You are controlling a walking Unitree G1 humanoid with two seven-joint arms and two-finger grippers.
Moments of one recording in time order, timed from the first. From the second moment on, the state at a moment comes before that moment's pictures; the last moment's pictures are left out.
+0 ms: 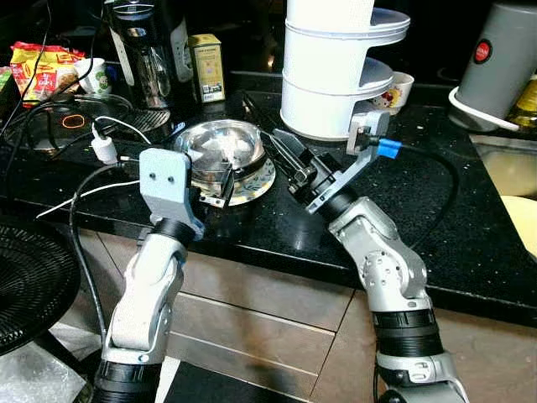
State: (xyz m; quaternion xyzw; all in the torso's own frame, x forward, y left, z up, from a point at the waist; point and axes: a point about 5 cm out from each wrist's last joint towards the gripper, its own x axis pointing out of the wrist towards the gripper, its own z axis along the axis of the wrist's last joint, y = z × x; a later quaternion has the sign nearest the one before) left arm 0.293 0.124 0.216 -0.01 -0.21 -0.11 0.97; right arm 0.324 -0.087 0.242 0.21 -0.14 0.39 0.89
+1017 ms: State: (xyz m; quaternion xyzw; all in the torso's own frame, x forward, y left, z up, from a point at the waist) left arm 0.304 0.124 0.213 -0.05 -0.17 -0.11 0.98; right arm 0.324 -0.086 0.240 0.21 -0.14 0.39 0.89
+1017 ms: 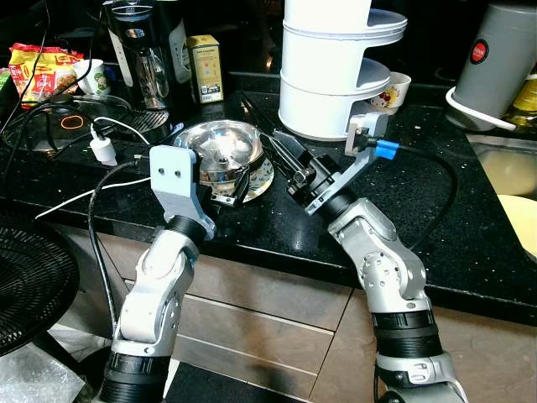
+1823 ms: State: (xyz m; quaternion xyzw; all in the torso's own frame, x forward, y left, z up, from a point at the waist) left arm 0.300 0.143 0.222 -0.03 -0.20 0.00 0.98; right arm 0.317 -0.078 0.217 0.16 -0.10 0.39 0.90
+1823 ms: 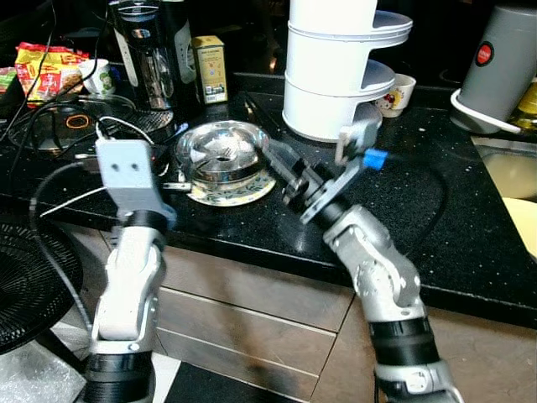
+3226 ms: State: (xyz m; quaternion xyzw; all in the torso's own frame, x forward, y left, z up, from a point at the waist) left arm 0.301 0.154 0.206 -0.04 -0.17 0.01 0.98; right arm 0.307 -0.072 0.204 0.09 -0.10 0.41 0.90
